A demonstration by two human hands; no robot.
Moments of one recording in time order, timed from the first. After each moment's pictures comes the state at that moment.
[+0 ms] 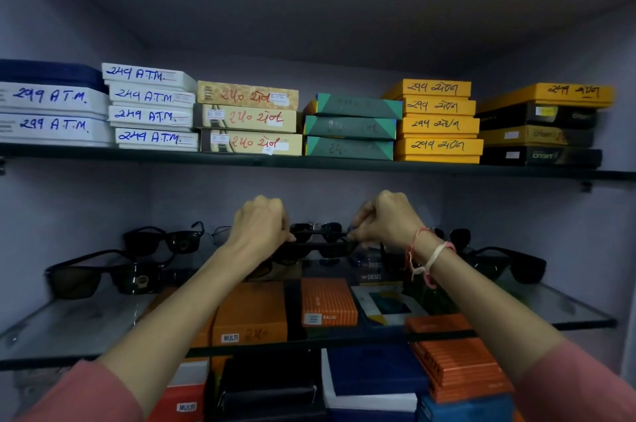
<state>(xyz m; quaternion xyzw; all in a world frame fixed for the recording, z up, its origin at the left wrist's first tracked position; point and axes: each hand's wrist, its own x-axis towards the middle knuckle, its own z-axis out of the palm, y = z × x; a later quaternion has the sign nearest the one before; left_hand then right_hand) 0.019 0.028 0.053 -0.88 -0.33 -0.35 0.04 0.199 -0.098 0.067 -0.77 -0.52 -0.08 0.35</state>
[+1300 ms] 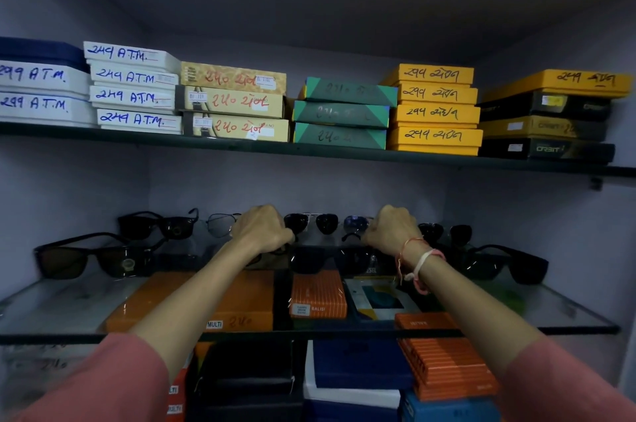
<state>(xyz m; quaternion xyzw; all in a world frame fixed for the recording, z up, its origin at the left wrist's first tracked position) 0.054 0.042 0.032 -0.85 -0.42 -0.27 -0.13 0.228 -0.089 0.040 -0.86 -0.41 -0.09 0.28</state>
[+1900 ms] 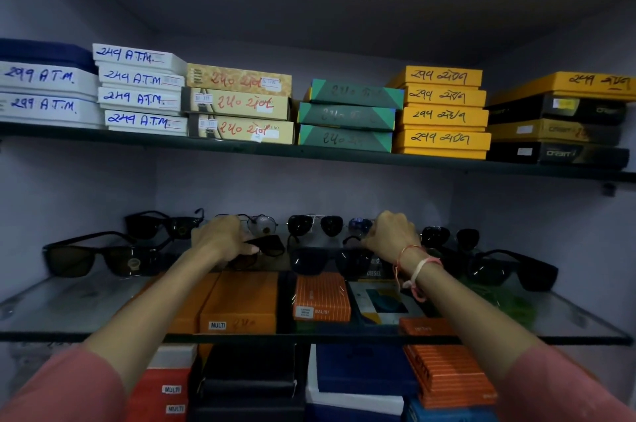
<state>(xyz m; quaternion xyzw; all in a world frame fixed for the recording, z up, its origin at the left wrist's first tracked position) 0.008 0.079 0.021 -0.85 -0.49 -0.19 -0.06 0.231 -0.075 0.031 -0.86 -0.43 -0.11 0.26</state>
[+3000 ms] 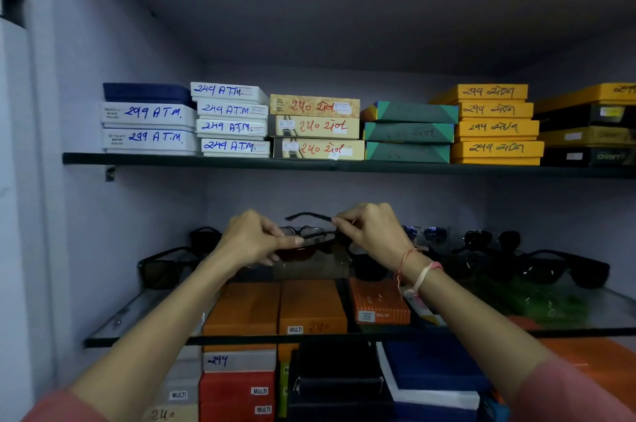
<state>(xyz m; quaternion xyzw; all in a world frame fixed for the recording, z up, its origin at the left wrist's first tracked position) -0.081 0.063 0.046 -0.83 -0.35 -0.34 -0.26 0.105 -0.044 0.046 -0.66 -0.62 -0.22 0.36</state>
